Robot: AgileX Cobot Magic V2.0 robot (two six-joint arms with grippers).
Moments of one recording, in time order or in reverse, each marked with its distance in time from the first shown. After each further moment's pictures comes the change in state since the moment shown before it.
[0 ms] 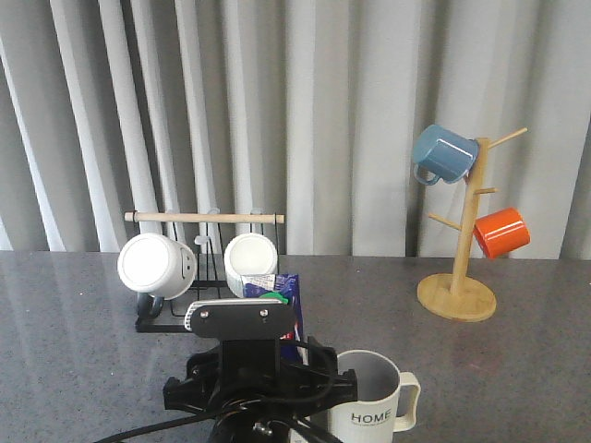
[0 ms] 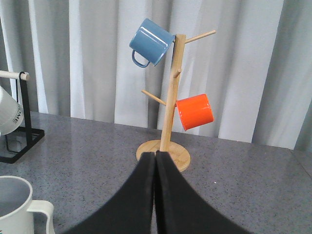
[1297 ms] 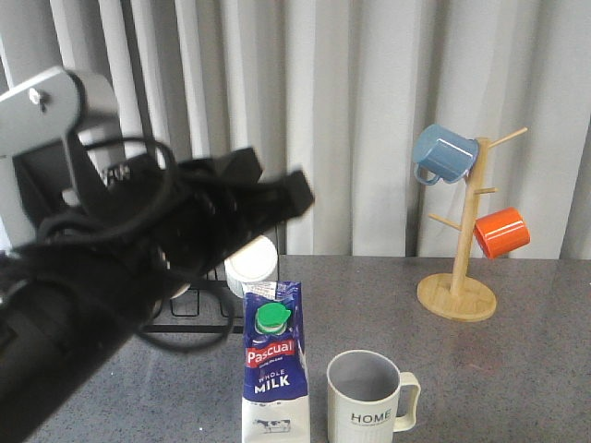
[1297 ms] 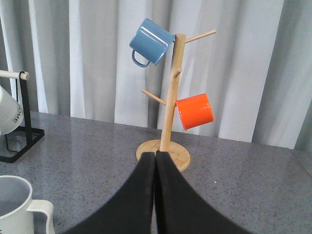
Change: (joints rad) left arm 0.000 -0.469 -0.041 0.247 0.344 -0.174; right arm 0.000 0.000 0.000 0.000 0.000 0.000
